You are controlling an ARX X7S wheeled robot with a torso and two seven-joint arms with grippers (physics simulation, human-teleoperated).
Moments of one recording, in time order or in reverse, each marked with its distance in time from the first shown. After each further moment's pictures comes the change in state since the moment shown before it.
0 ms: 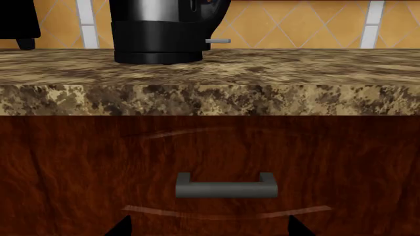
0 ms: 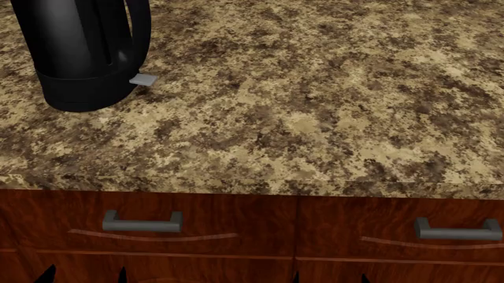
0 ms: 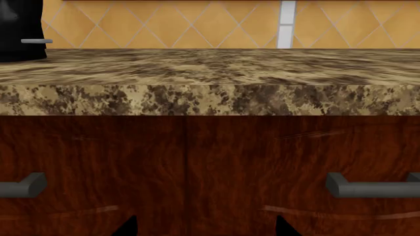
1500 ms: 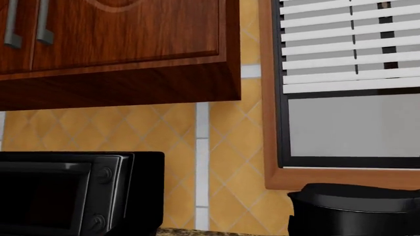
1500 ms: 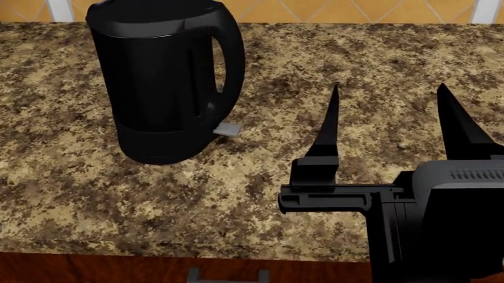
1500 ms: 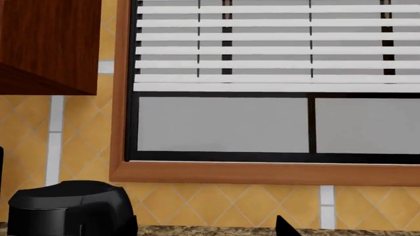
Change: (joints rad) left arm -0.278 -0.258 -0.182 0.646 -0.209 -0.466 -0.157; right arm 0.439 0.205 0.055 -0.871 0.321 0.863 0.160
